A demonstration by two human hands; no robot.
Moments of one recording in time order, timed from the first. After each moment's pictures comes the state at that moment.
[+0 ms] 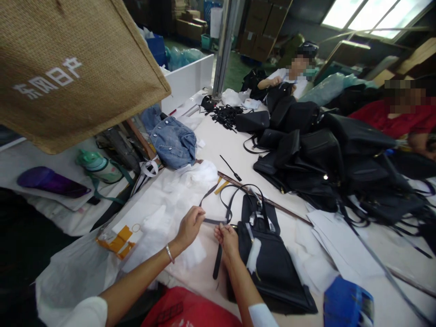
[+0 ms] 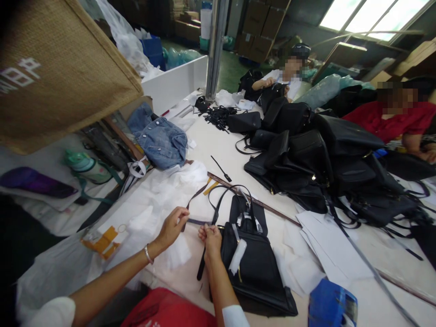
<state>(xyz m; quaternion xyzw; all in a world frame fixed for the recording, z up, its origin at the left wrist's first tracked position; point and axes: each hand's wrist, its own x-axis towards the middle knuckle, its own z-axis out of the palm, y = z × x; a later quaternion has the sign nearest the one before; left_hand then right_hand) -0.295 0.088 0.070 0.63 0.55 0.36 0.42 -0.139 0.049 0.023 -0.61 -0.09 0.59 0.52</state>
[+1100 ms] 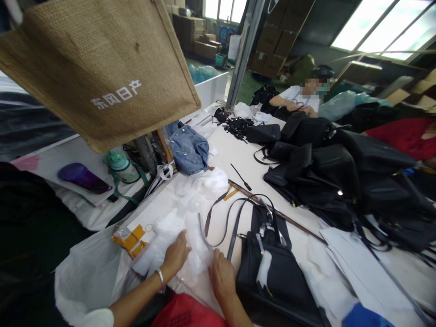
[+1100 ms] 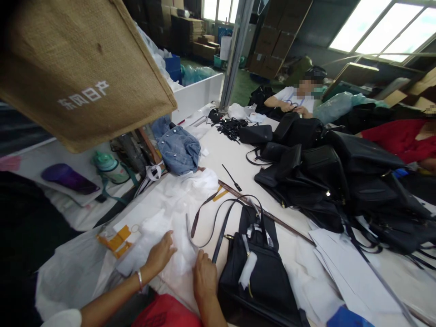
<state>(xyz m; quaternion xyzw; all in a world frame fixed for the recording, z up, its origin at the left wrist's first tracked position) -0.371 0.009 -0.010 0.63 0.71 0.08 0.30 -0.177 -0.023 0.029 -0.66 -0.72 0.20 -0.04</state>
